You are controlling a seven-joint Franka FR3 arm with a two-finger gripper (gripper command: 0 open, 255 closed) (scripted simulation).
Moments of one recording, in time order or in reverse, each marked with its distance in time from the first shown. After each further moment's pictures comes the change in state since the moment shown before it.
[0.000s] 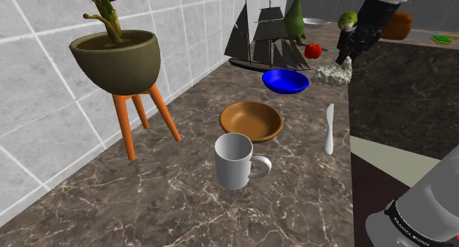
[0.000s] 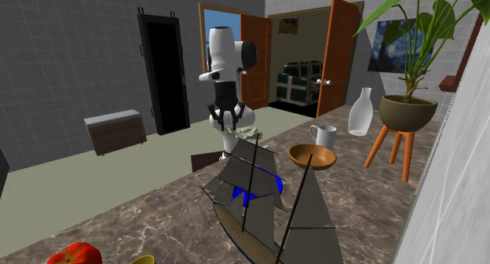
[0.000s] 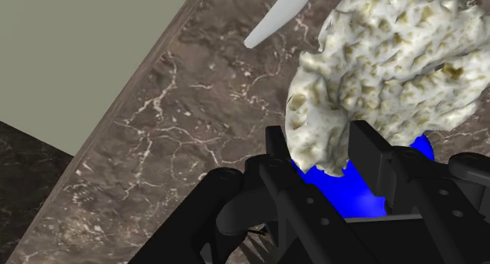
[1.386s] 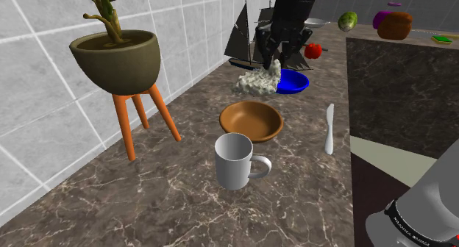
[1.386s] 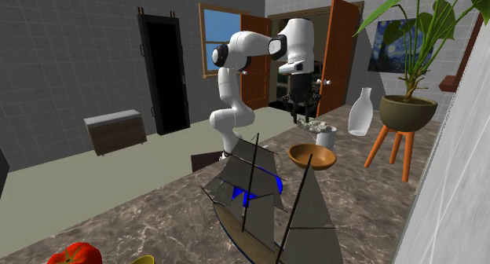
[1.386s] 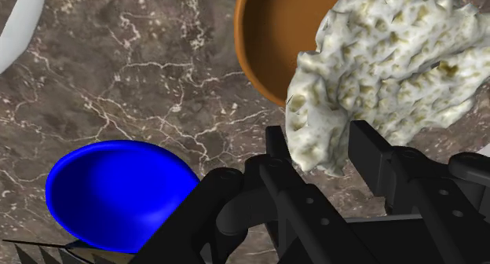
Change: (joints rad) arm 0.129 0.259 0.429 0.266 0.136 0.005 0.487
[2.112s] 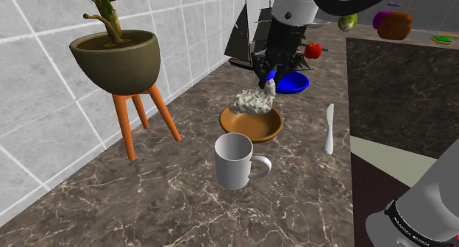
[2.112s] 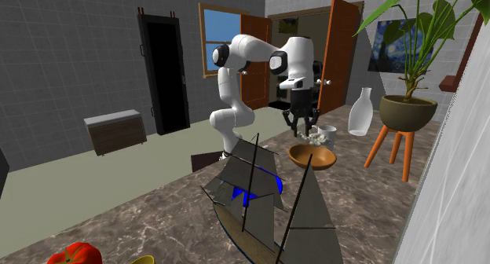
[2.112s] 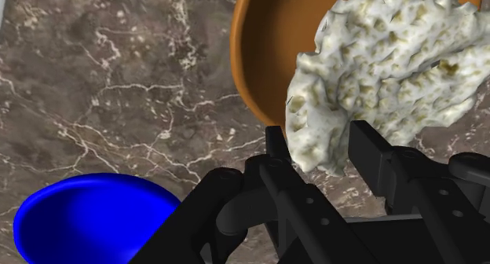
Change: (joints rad) arm 0.007 0.002 0.020 -0.136 0.009 0.138 0.013
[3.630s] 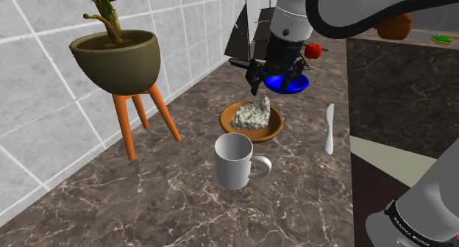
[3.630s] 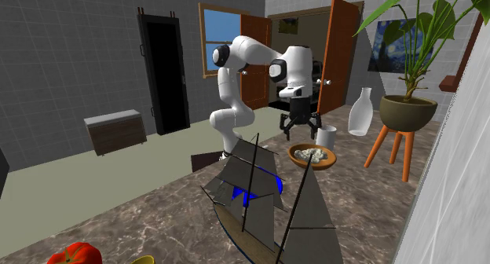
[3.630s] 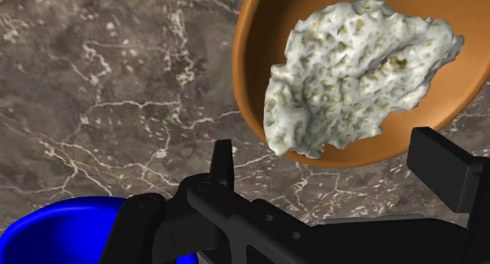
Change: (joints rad) arm 0.005 -0.002 0.009 -0.075 0.006 0.074 0.005
